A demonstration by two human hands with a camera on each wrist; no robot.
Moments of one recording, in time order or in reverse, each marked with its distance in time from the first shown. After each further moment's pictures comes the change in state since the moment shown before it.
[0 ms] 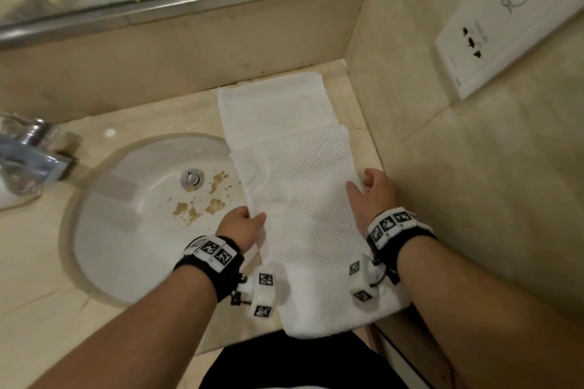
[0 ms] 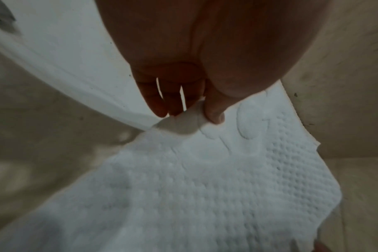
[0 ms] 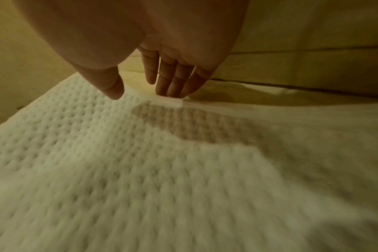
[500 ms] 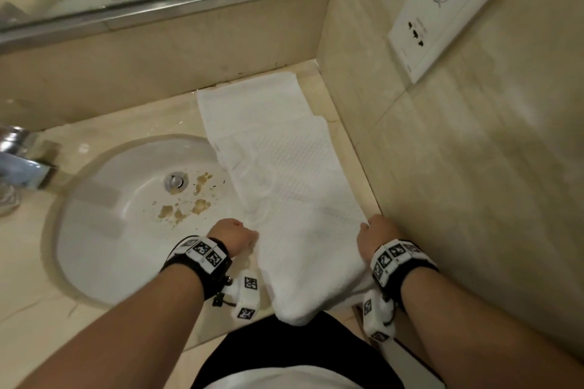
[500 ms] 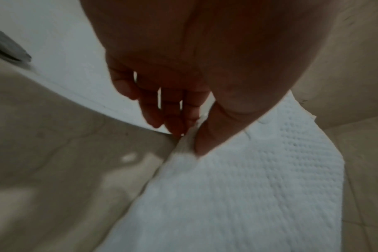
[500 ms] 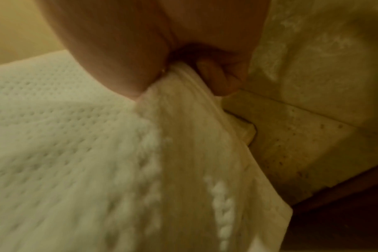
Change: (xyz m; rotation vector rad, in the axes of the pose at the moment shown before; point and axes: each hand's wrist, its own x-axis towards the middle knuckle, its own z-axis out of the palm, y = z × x) left_hand -0.011 -0.013 0.002 0.414 -0.123 -0.038; right_hand -0.068 0.058 -0.032 -0.349 -0.171 0.236
